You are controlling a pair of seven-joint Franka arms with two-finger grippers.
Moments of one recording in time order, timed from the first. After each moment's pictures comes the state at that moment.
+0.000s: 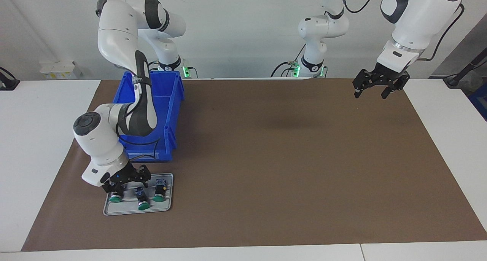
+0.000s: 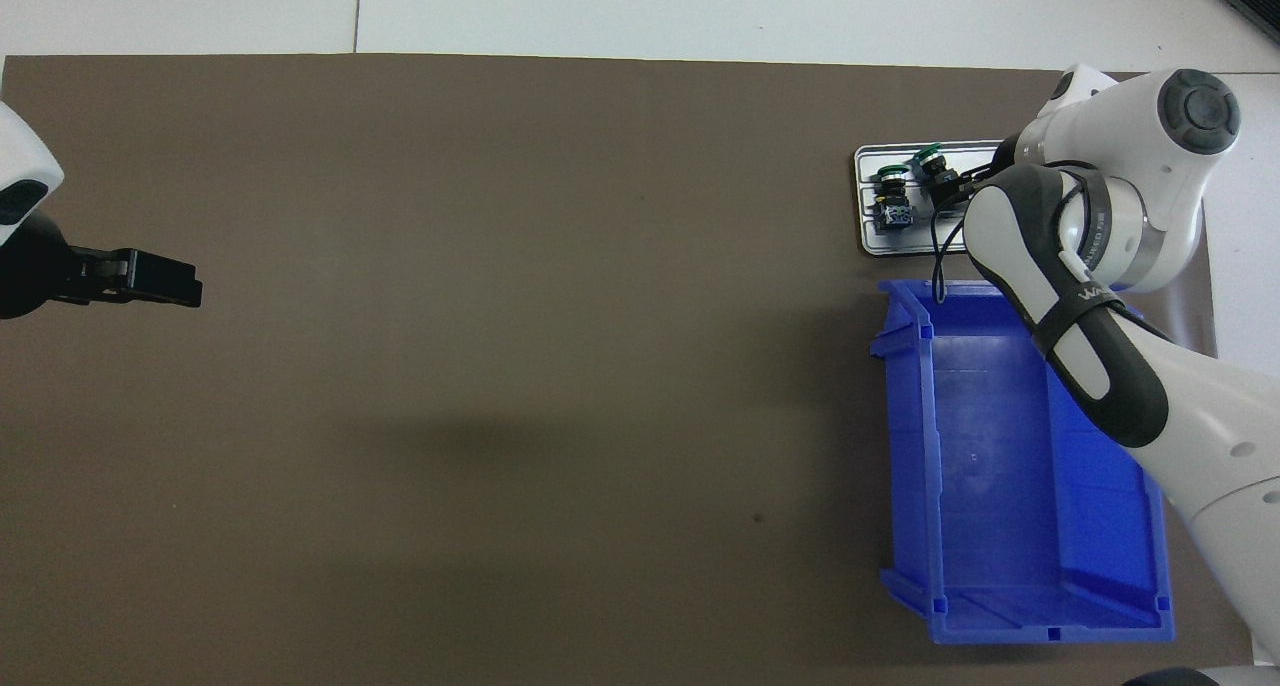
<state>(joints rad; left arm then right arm) 0.05 -0.05 -0.12 -1.70 -0.04 1.68 0.03 0.03 0.60 -0.08 -1.56 0.12 2.34 -0.42</state>
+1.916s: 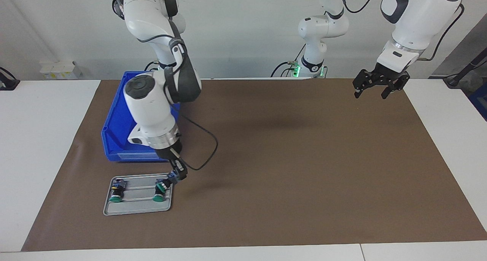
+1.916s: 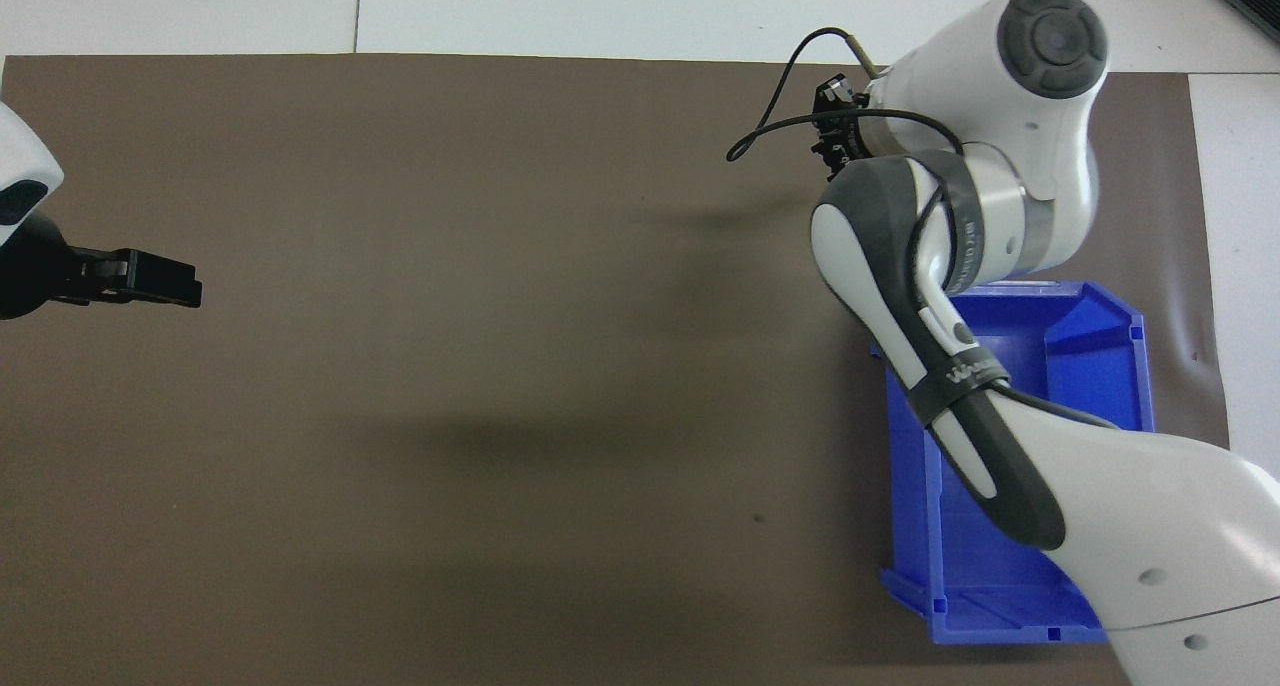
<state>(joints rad) 0.05 -0.05 -0.12 -1.70 -0.04 1.68 0.03 0.33 0.52 -0.07 -1.36 0.05 2.09 1.34</state>
